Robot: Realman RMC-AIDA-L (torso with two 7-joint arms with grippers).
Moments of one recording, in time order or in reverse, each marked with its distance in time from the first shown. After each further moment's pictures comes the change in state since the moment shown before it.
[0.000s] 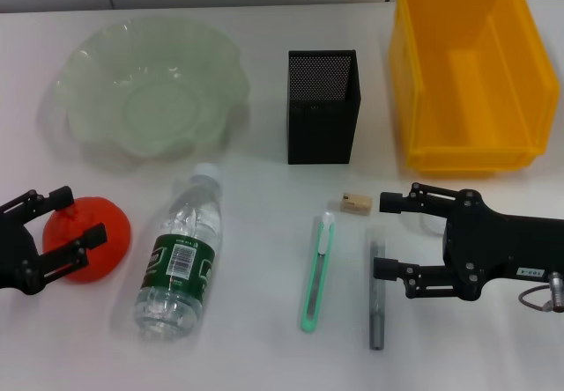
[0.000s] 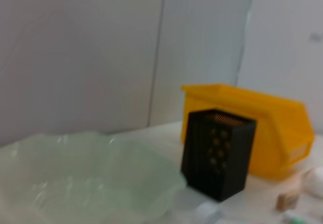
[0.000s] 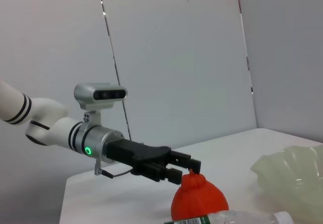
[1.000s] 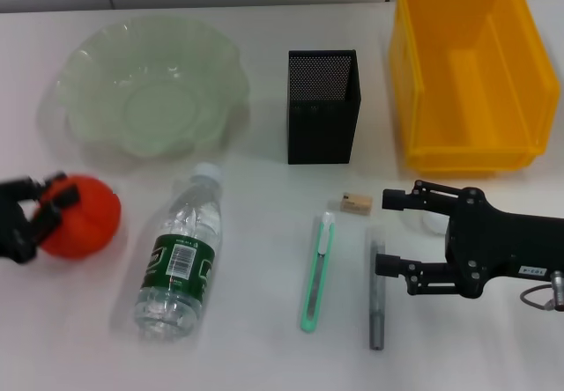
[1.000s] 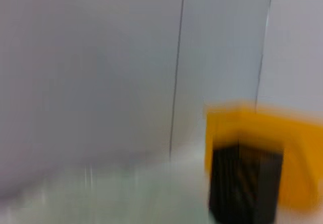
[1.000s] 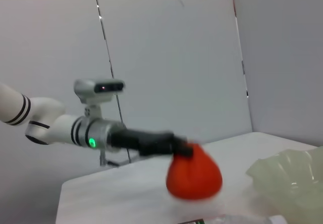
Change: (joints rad) left arm -0.031 -0.015 -0.060 0.049 -0.003 -0.013 -0.002; right arm -0.007 0.000 0.001 -0.001 0.015 -0.001 0.000
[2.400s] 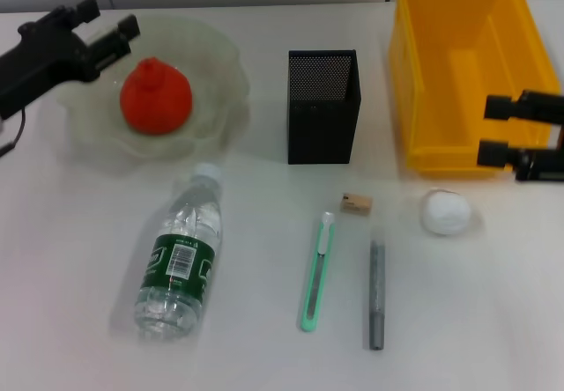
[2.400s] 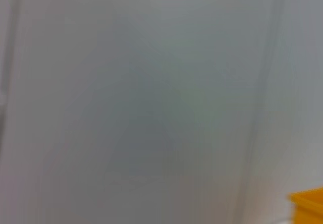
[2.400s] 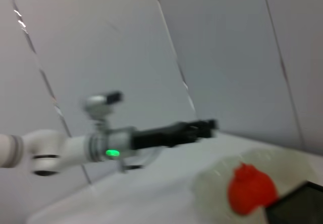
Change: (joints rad) left arm -0.309 -0.008 0.044 -0.152 -0.219 -0.361 -0.066; right arm -0.016 0.006 0.138 -0.552 0.034 -0.189 0.640
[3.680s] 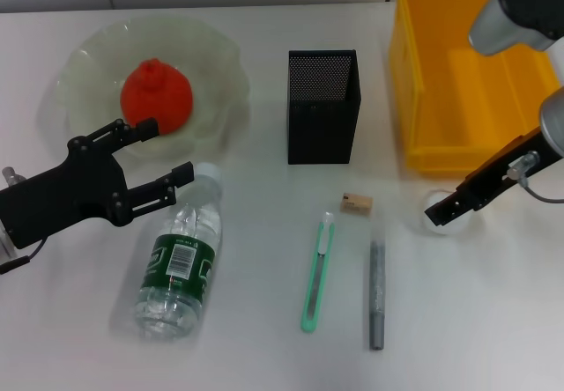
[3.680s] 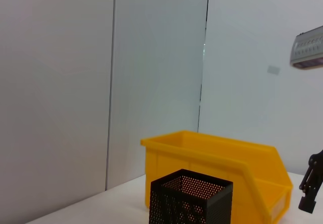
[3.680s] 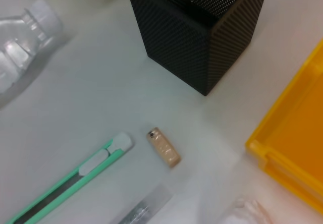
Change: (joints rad) left arm 0.193 -0.002 0.245 0.015 0.002 0.277 0.144; right arm 0.124 0.004 -0.923 -0.451 -0.646 0.323 1.067
